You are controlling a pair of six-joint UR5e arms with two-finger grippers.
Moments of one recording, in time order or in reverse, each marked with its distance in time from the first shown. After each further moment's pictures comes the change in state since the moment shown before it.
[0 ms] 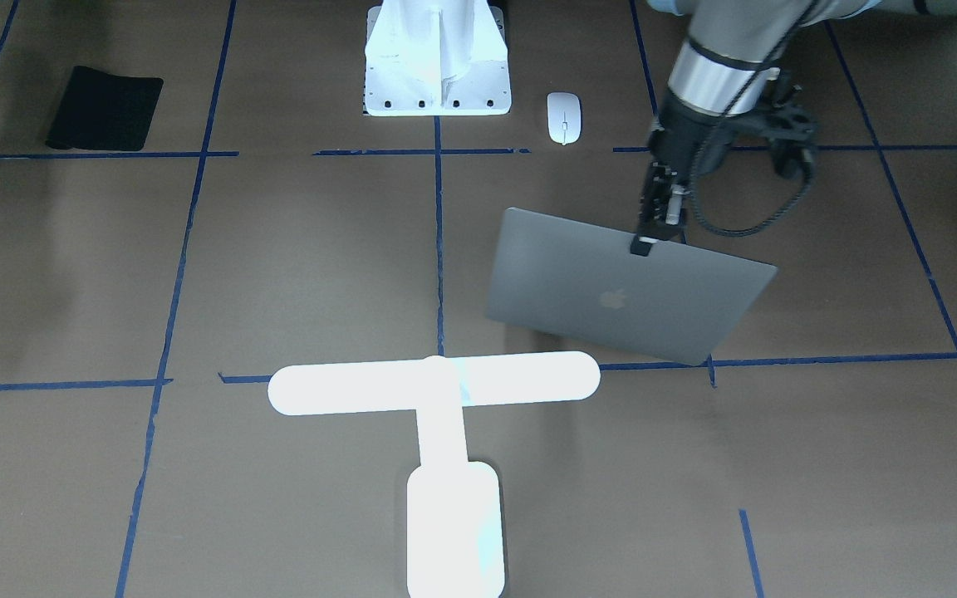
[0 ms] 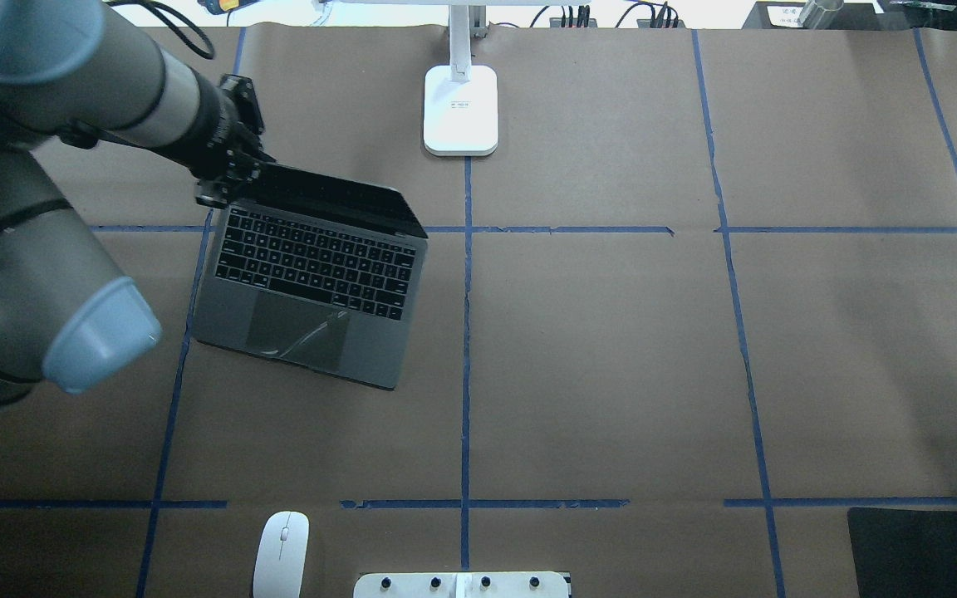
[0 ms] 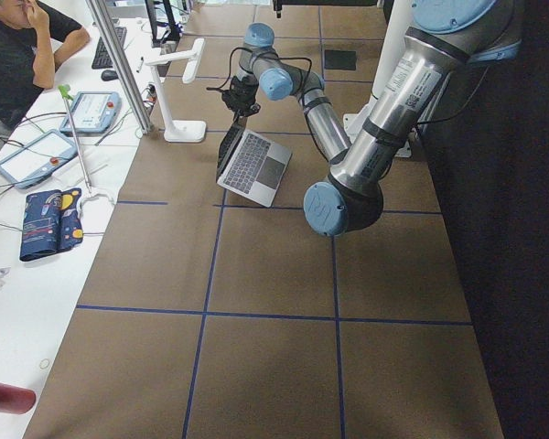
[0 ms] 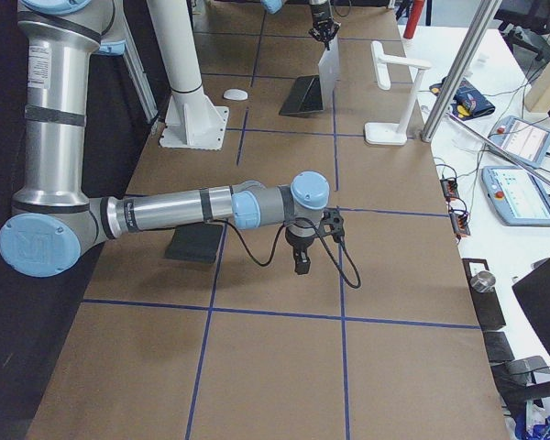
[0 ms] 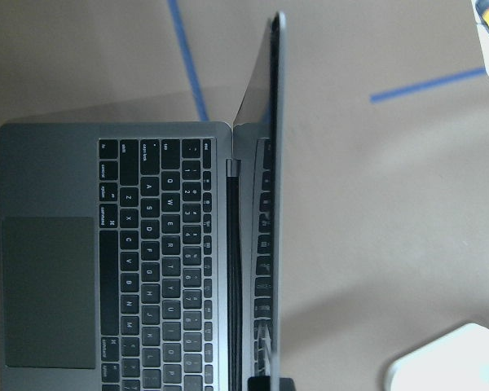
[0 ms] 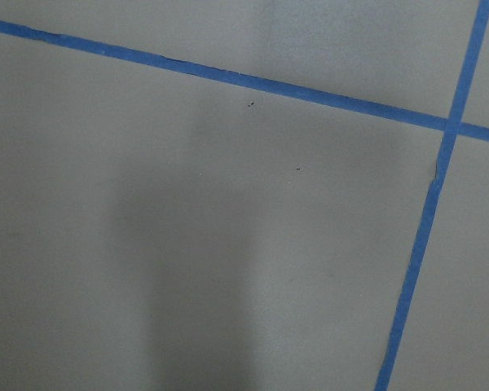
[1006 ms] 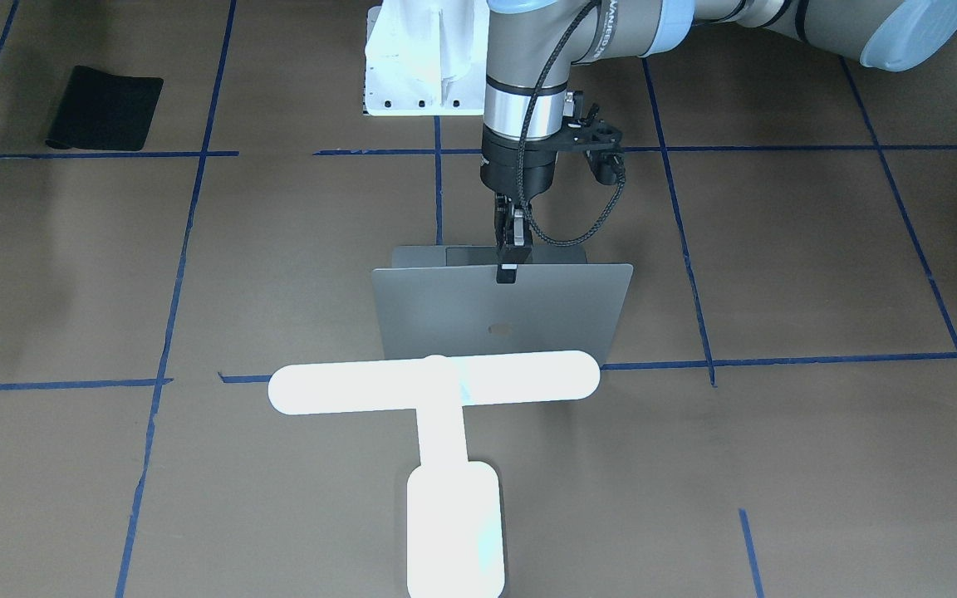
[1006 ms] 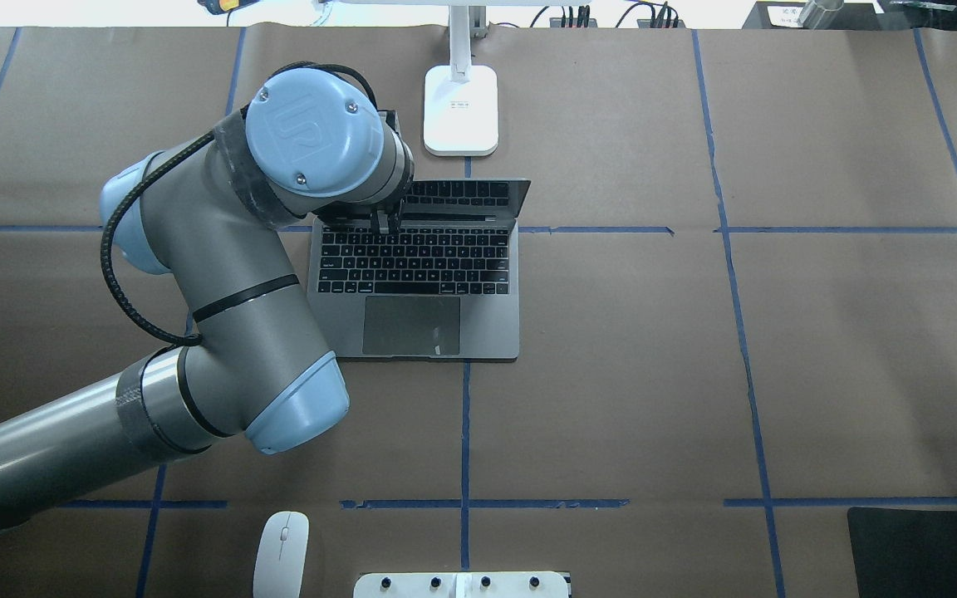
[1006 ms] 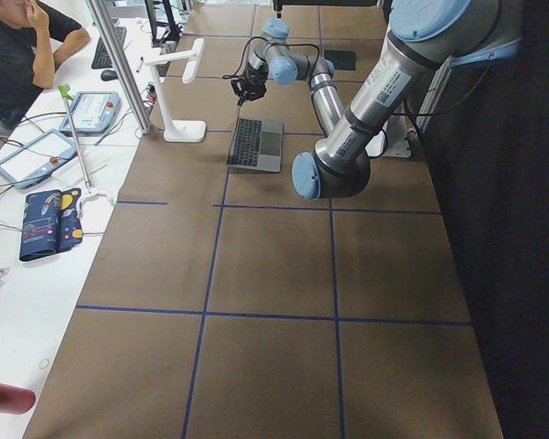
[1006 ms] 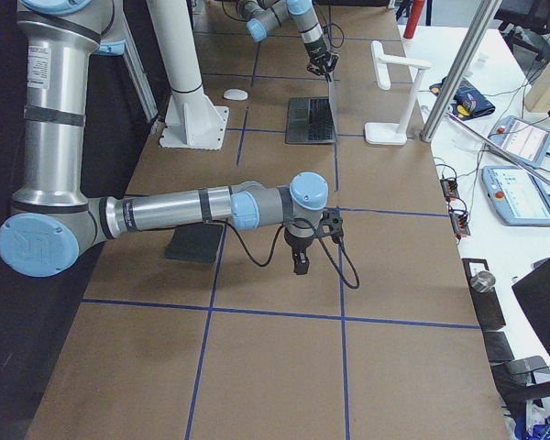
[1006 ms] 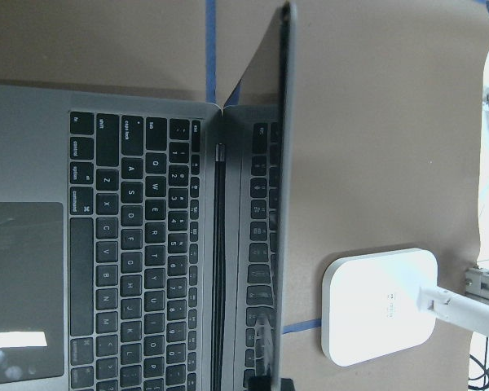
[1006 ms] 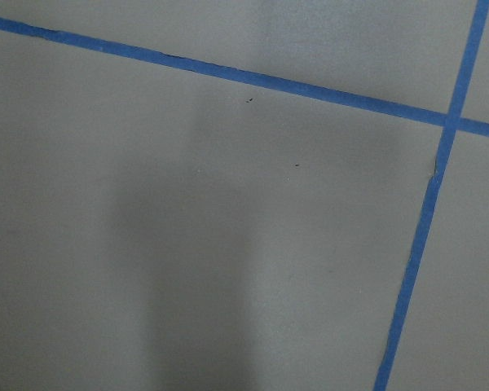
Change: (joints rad) left arm 0.158 -0.201 0.207 -0.011 0.274 -0.279; right arm 0.000 -0.005 0.002 0.000 0.000 0.002
